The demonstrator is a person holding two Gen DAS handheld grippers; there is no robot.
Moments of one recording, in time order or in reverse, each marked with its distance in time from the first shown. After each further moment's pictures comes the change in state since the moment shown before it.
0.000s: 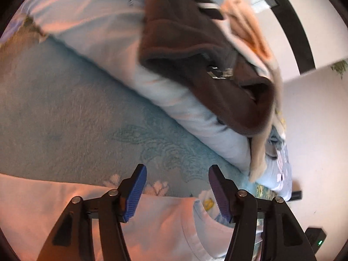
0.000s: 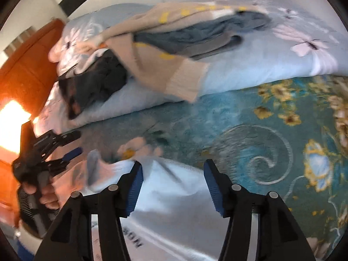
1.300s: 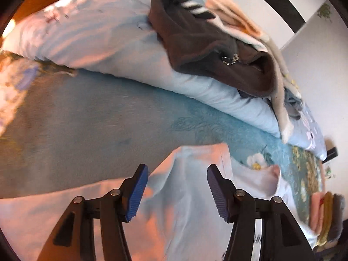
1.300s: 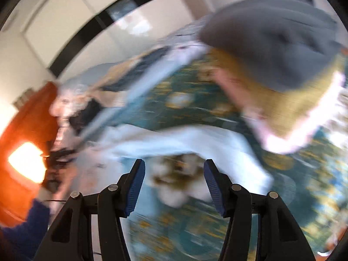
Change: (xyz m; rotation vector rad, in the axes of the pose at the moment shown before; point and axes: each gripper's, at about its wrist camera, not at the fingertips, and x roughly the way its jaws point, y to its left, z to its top) left arm -0.064 0.029 -0.031 0.238 -0.051 0.148; right arm -0.230 -0.179 -0.270 0.316 -0.334 -0.090
